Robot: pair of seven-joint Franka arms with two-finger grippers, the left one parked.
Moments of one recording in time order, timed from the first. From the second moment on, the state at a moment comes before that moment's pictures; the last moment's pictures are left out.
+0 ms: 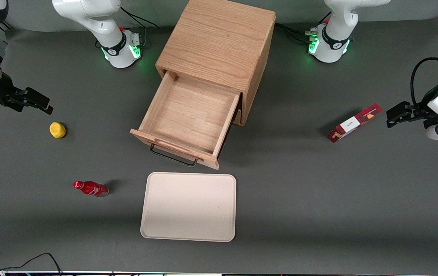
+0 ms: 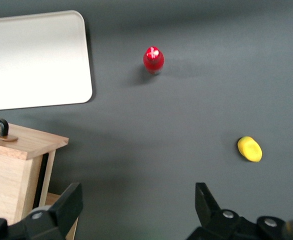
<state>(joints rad) 0.06 -0.07 -0.05 -1.68 0.02 1.62 0.16</state>
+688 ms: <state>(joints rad) 0.07 0.02 -0.03 -1.59 0.05 1.61 0.13</state>
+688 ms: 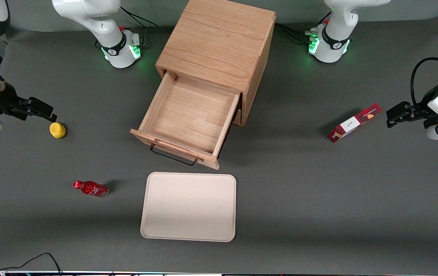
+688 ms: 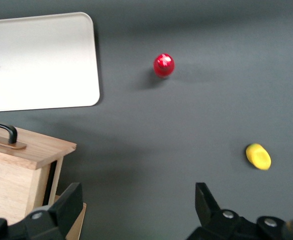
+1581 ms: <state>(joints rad) 0.14 0.47 0.24 -1.03 0.05 1.57 -0.21</state>
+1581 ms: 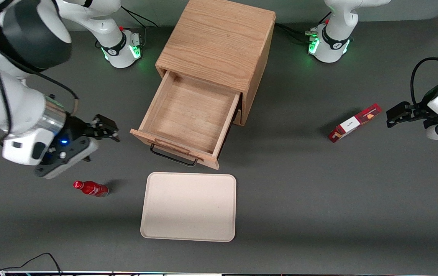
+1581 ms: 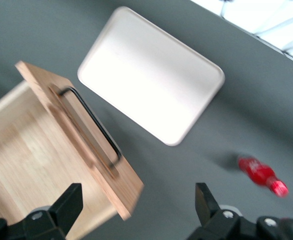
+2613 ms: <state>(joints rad) 0.20 0.70 0.32 -1.02 -0.03 1.67 -0.57</state>
